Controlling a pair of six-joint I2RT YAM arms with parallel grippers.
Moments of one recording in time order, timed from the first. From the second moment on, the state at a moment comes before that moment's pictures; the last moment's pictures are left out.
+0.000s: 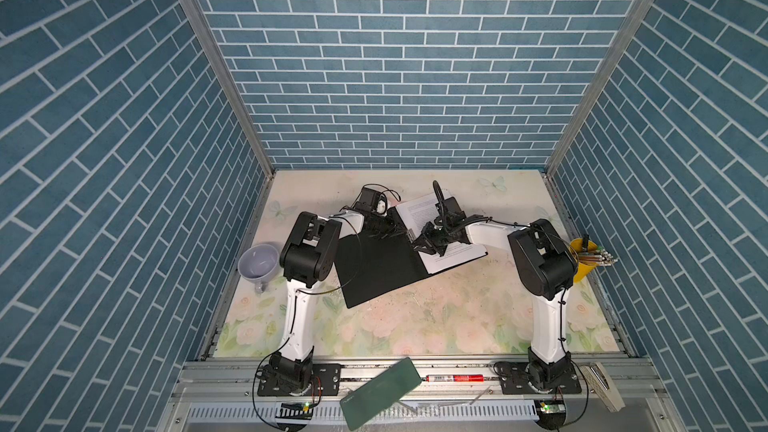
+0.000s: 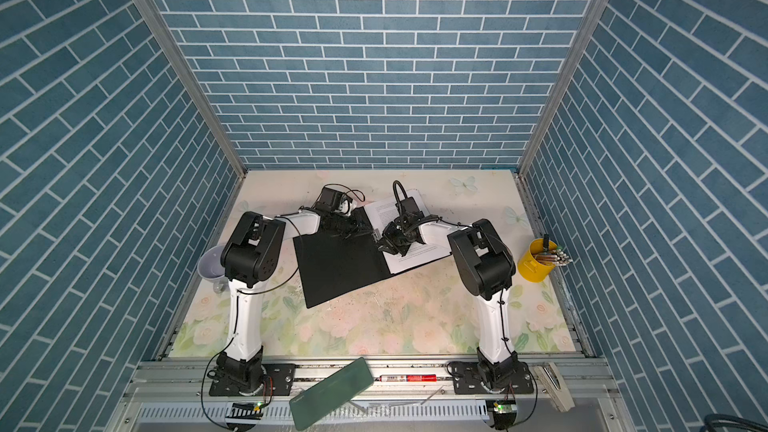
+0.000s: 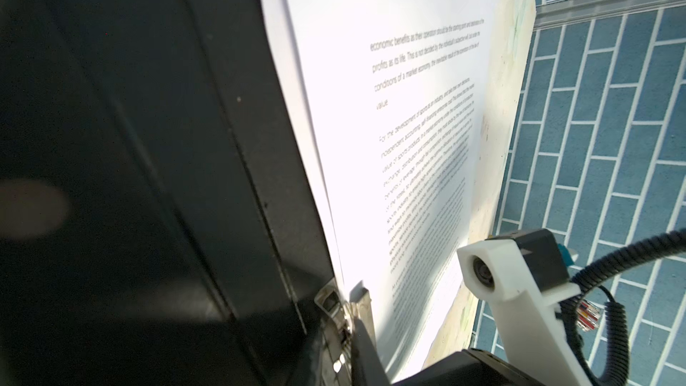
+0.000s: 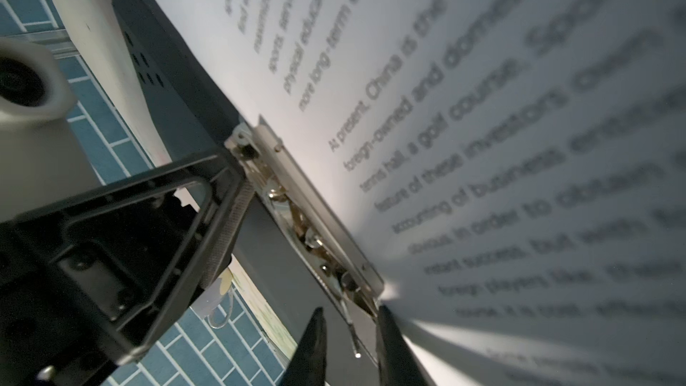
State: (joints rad) left arm -0.35 2.21 1.41 -0.13 0.66 -0.74; right arm 0.56 2.06 1.29 -0.25 -0.54 1.12
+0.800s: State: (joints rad) left arm -0.35 2.17 1.41 -0.17 0.63 -0.73; right arm 0.53 1.96 1.18 -0.12 -0.39 1.07
